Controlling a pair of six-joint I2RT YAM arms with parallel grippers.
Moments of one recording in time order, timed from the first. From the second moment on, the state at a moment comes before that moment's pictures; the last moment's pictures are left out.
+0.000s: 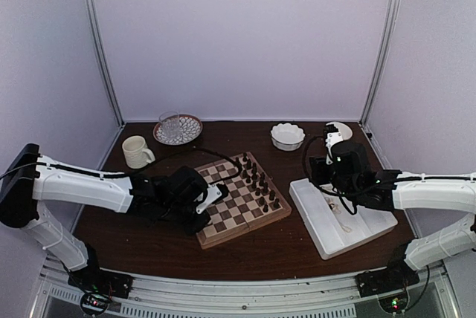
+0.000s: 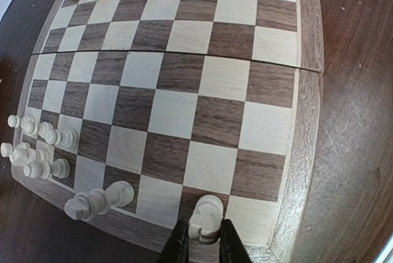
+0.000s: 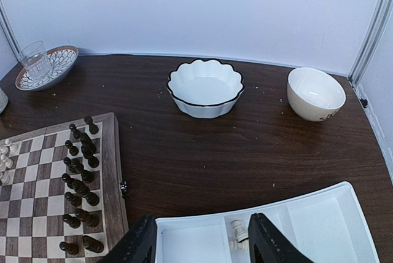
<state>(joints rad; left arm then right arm) -1.06 1.50 0.84 -0.32 -0.19 -0.01 0.79 1.20 0.65 0.09 0.59 0.31</state>
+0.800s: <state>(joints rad) -1.06 1.50 0.85 -0.37 -0.20 -0.02 0.79 1.19 0.65 0.09 0.59 0.31</state>
